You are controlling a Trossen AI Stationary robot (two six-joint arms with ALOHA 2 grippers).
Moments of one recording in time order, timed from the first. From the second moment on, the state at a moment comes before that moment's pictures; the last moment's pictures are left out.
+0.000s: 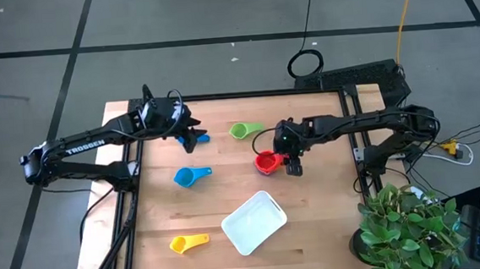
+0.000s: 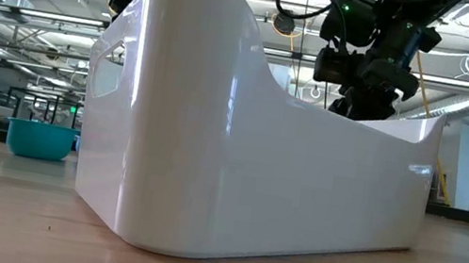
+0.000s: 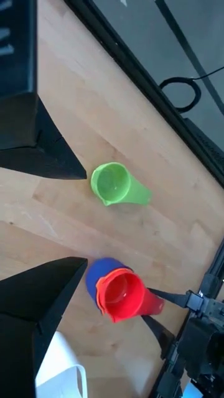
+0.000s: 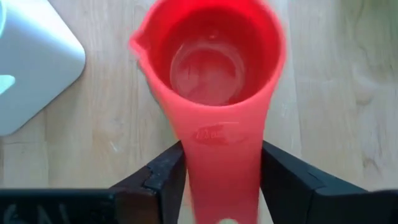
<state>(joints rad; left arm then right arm) 0.40 1.05 0.86 -0.41 0.09 -0.18 -0.19 1.47 0.90 -0.57 -0.16 -0.07</state>
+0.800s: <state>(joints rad) 0.39 1.11 0.96 -0.80 0.06 -0.20 -0.20 1.24 0.90 -0.48 -0.16 -0.16</state>
